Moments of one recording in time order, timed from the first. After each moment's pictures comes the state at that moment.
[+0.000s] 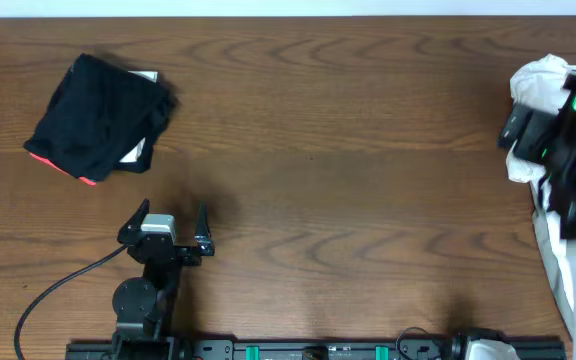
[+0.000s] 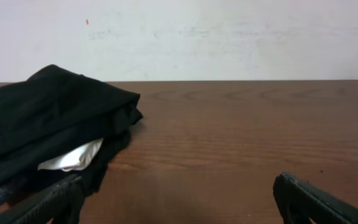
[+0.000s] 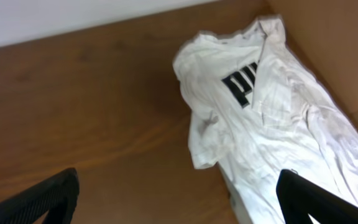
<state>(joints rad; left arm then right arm) -0.07 0.01 0.02 -0.11 0.02 -0.04 -0.14 1.23 1.39 -0.92 0.23 0.14</state>
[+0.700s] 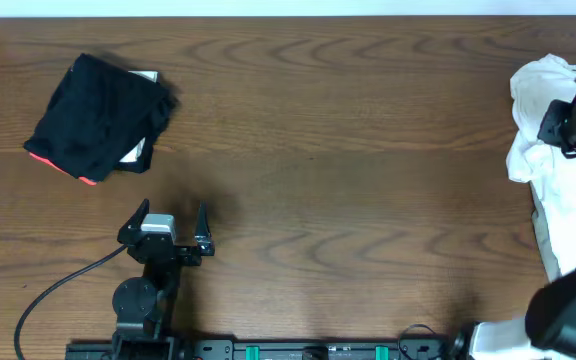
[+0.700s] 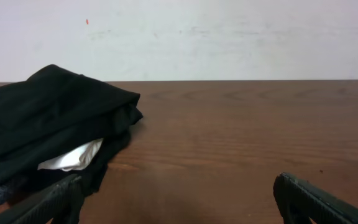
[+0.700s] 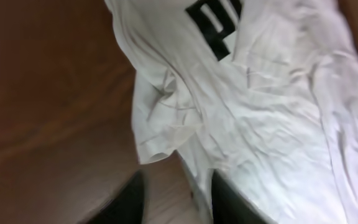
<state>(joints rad) -0.07 0.01 0.02 -0.11 0.02 -0.04 -0.38 1.69 1.47 -0.88 0.17 -0.01</state>
